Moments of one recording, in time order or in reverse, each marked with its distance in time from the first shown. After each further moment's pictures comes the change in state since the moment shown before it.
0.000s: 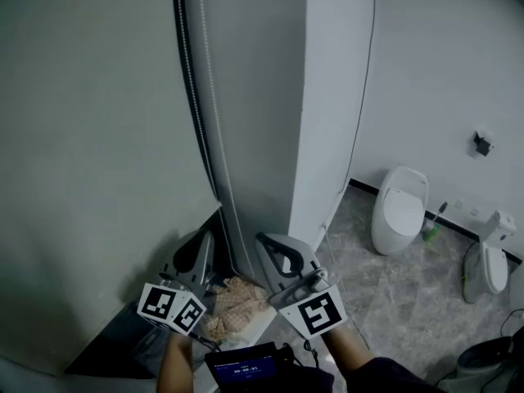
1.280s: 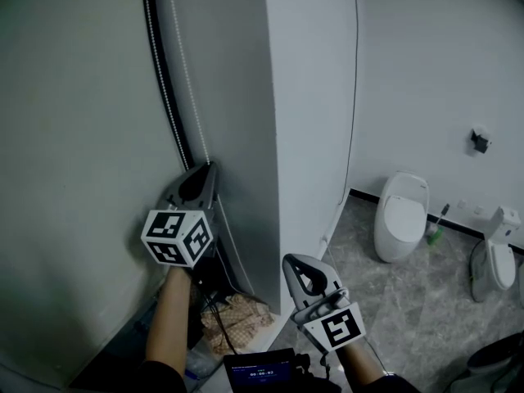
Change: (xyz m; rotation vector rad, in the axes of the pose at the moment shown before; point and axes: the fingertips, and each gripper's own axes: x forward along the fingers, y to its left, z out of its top) left arm 0.151 0.022 0.075 0.173 -0.013 0.002; right arm -0.052 -0.048 -0.027 0.028 0.049 -0.118
